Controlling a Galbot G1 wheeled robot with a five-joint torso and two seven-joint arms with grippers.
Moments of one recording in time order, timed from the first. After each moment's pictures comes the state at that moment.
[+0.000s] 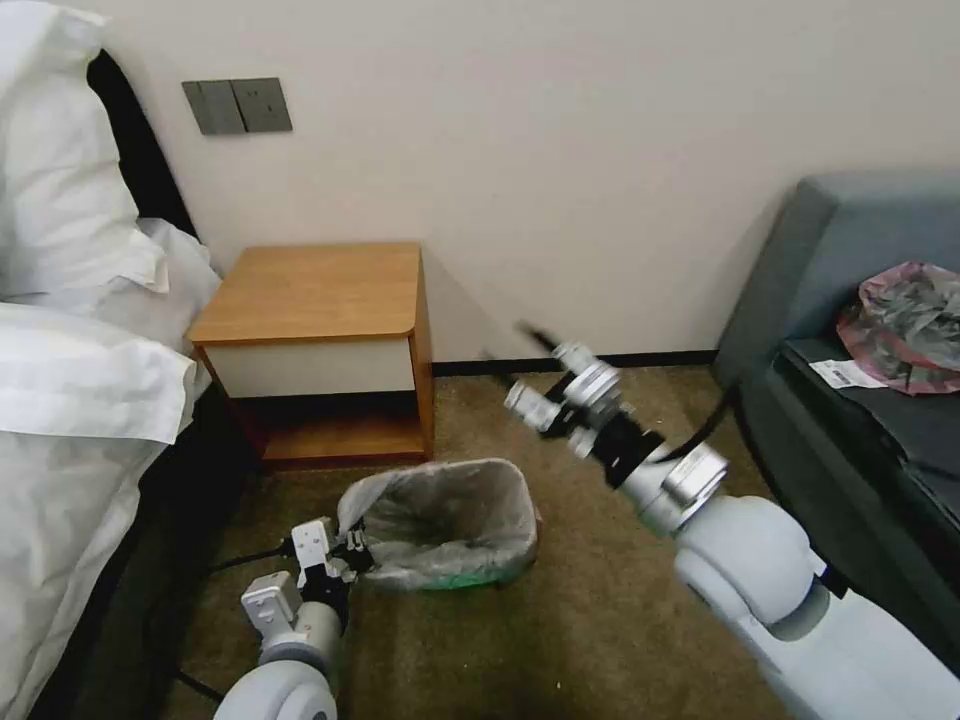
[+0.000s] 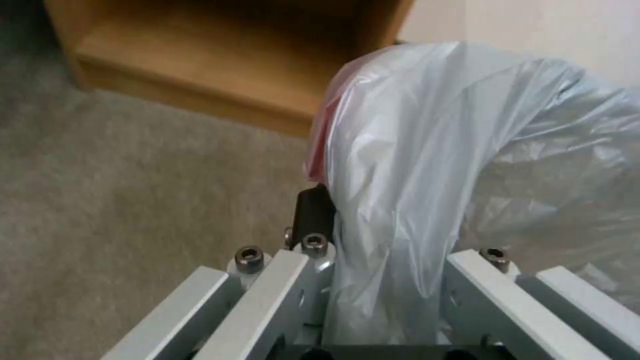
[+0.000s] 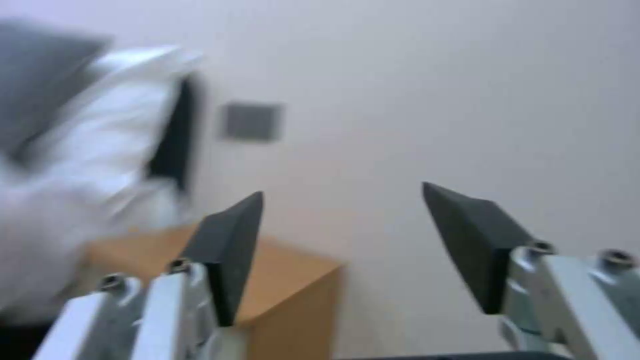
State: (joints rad) left arm 1.68 -1.45 -0.48 -2.19 -0.48 0.41 -0.26; right arm -1.11 1.03 0.19 2.25 0.27 -0.12 -0.03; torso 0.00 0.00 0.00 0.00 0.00
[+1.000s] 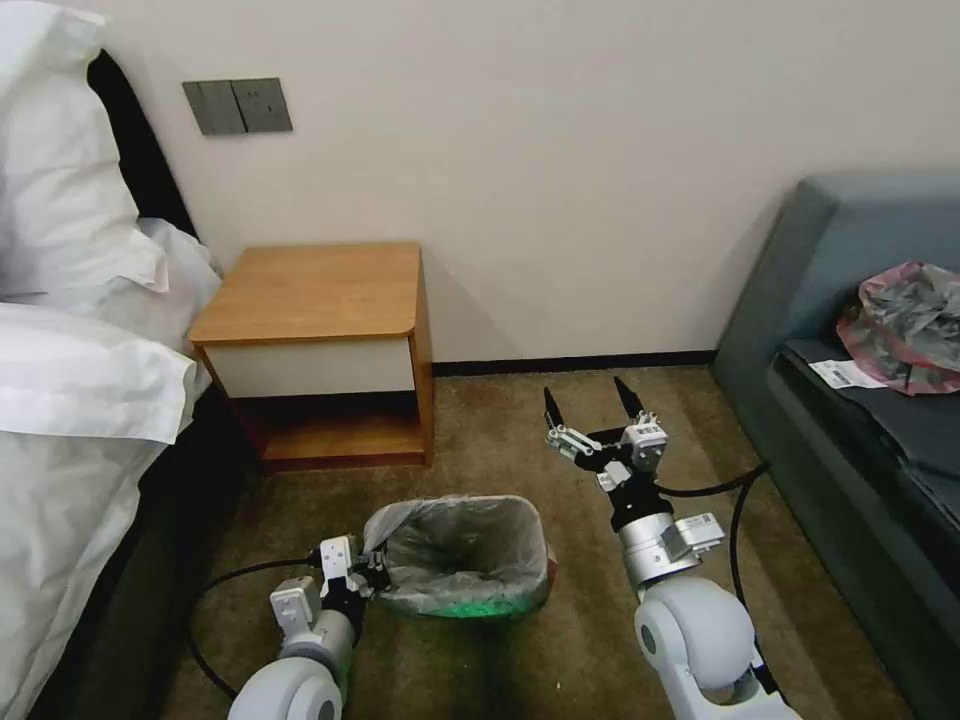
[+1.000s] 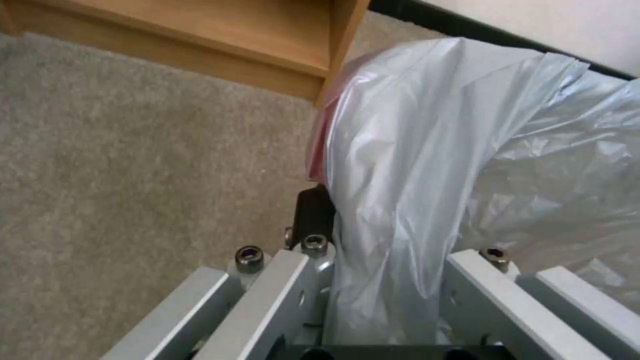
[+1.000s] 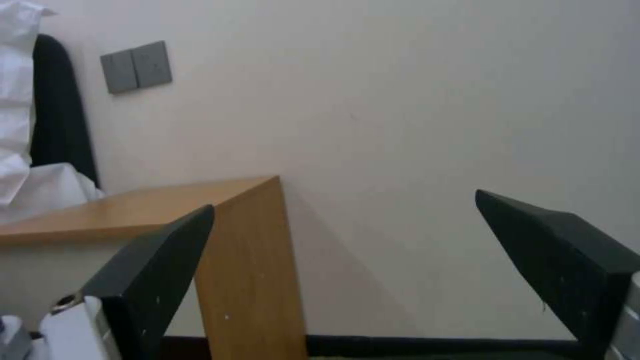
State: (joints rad) left arm 1.63 -1.44 -0.47 -2.03 -0.49 0.41 -0.15; right arm -1.41 1.44 0.35 2.04 0.15 0.08 -0.06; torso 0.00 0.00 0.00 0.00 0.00
